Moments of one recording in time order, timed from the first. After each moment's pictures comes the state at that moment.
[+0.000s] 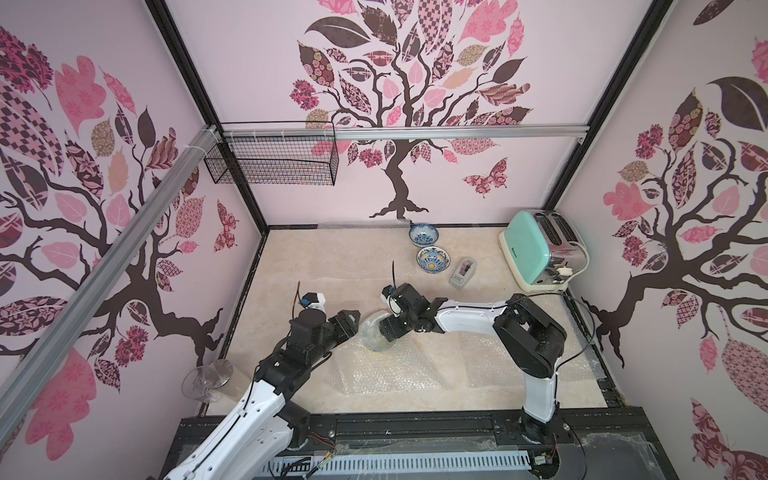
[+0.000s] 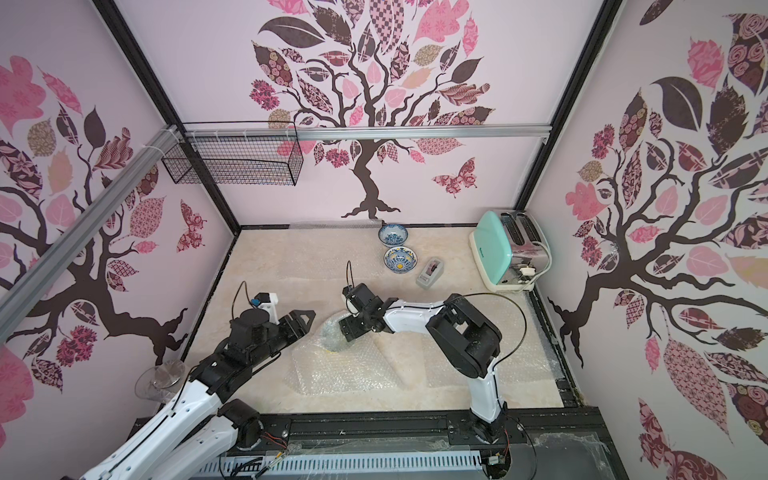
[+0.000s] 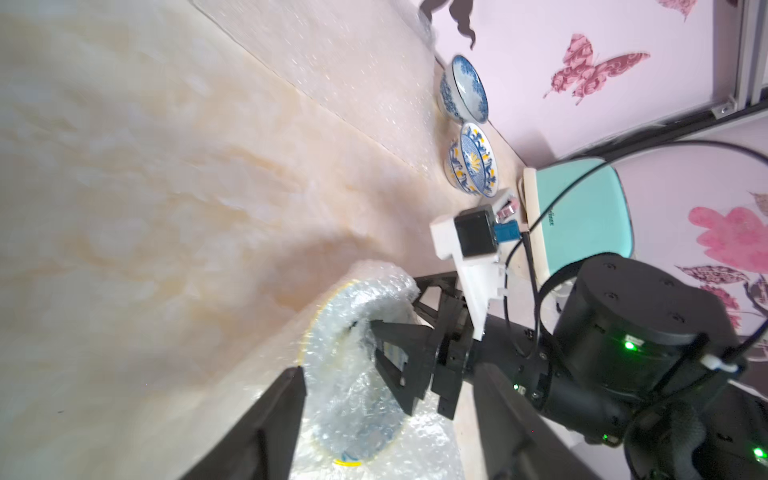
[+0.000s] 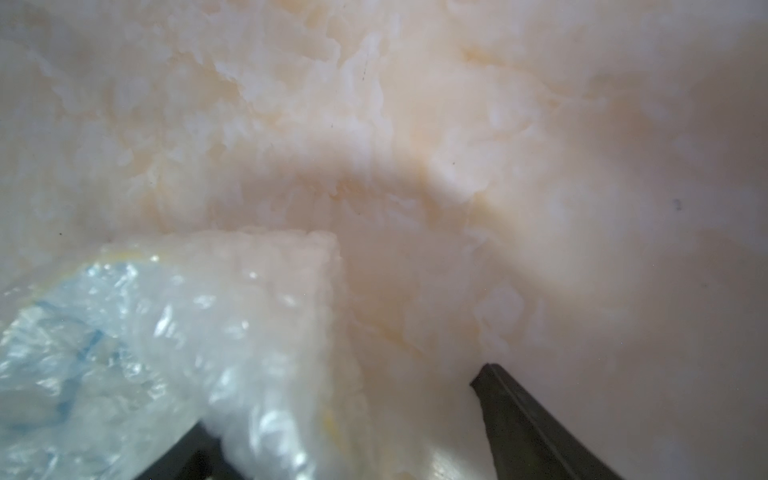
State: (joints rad) left arm -0.45 0.64 0.47 -0.37 0.00 -0.90; right arm 0.84 1.94 1.15 -0.16 -0.11 0.29
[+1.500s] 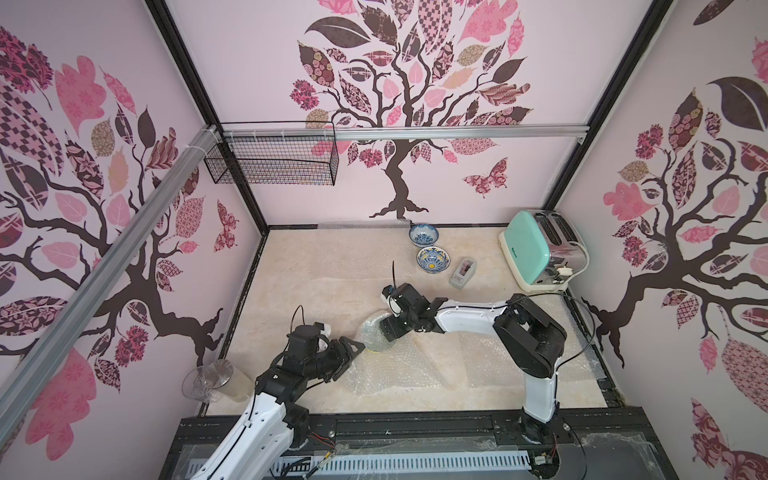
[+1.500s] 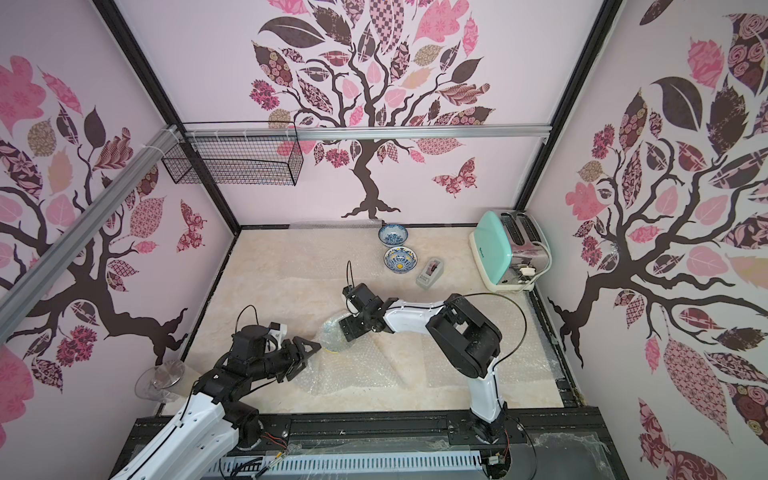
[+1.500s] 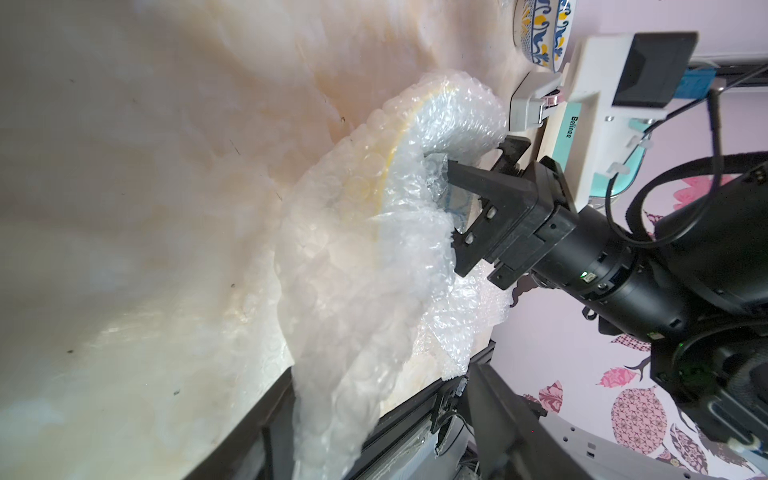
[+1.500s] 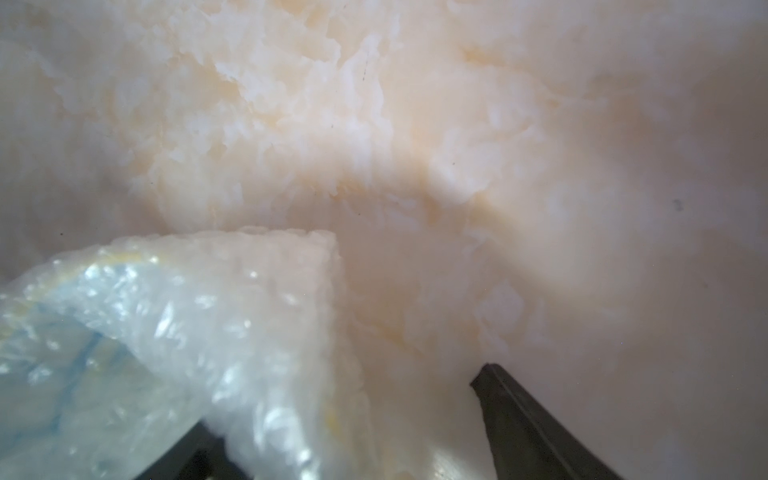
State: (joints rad) left arm -0.38 0.62 0.31 -0.45 0.48 -1.07; right arm 0.84 1.94 1.15 -0.16 -0.11 0.29
